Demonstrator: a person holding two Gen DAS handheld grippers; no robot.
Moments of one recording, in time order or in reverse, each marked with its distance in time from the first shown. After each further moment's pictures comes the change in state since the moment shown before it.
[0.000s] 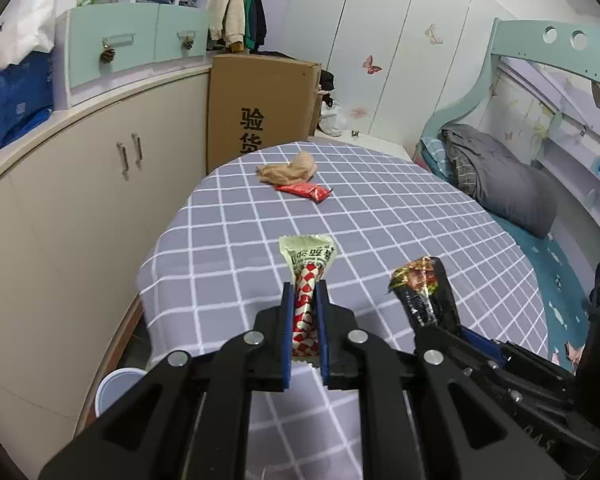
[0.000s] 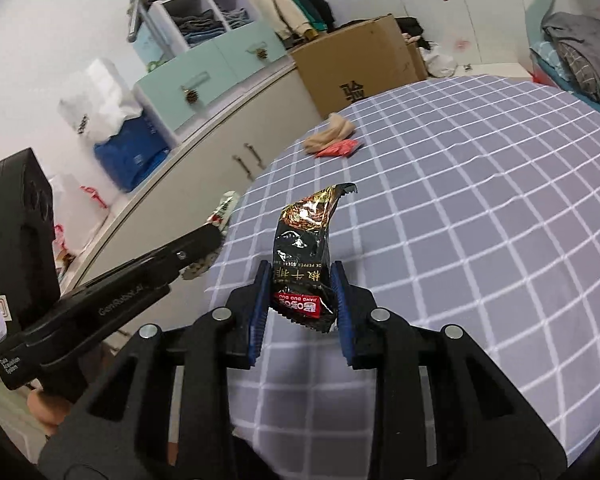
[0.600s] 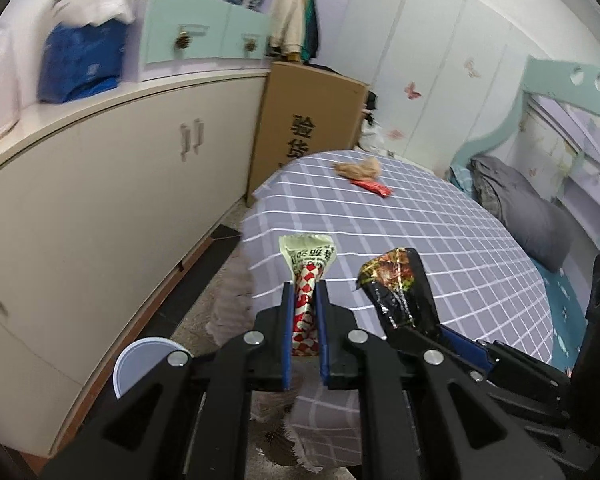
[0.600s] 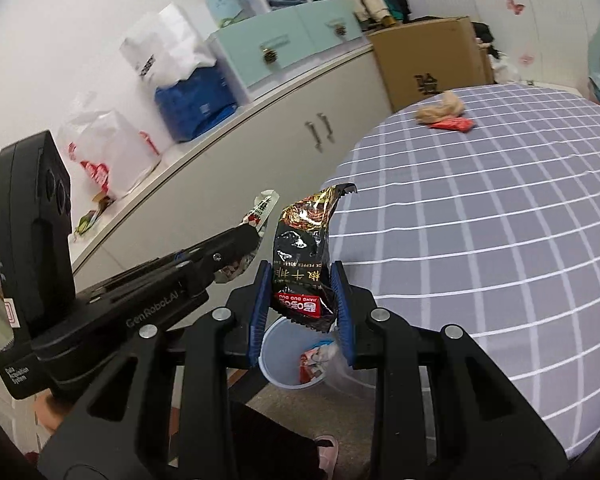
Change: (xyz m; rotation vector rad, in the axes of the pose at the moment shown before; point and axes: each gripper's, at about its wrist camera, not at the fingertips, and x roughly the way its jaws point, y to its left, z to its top) left arm -0.066 0.085 -0.053 -0.147 -0.060 0.076; right arm 0.019 0.102 -0.048 -0.169 0.065 0.131
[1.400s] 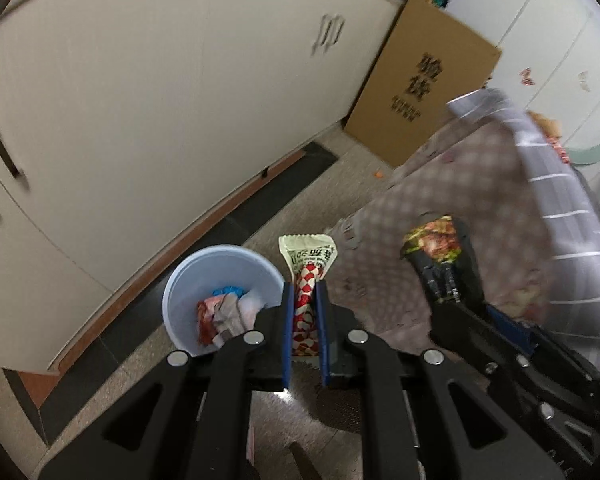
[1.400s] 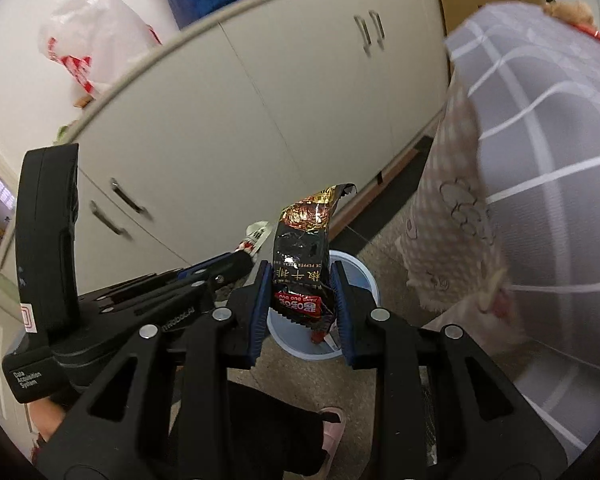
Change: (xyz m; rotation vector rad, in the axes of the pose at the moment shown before) left arm 0.096 0.196 -0.087 -0.268 0.269 0.193; right arm 0.190 0.055 -0.065 -0.098 0.286 0.011
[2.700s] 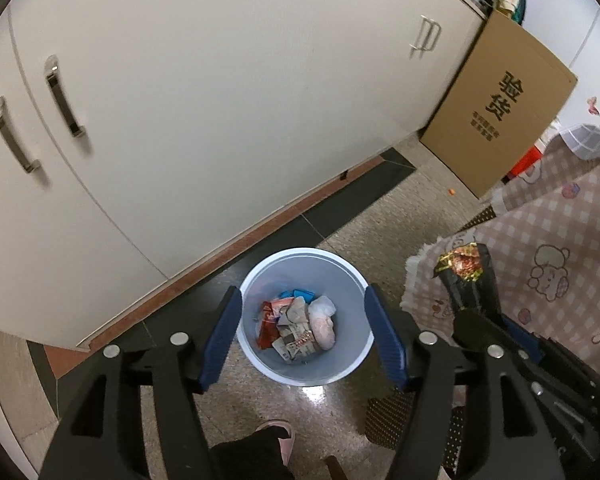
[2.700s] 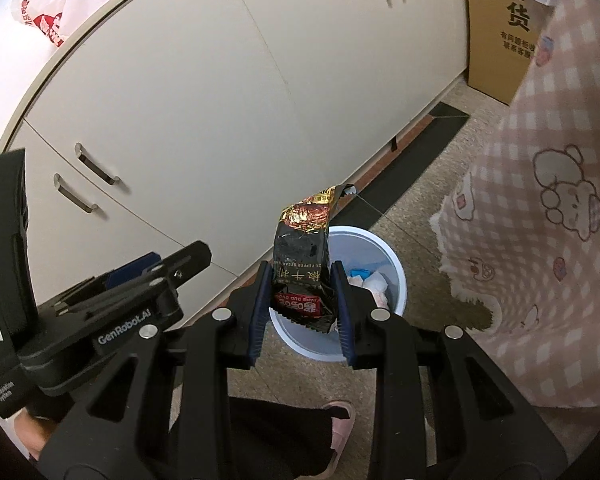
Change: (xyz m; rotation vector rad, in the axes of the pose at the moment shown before) left arm 0.019 0.086 0.002 -0.138 -0.026 0.207; right arm 0.110 0.032 0.005 -0.017 0.118 0.000
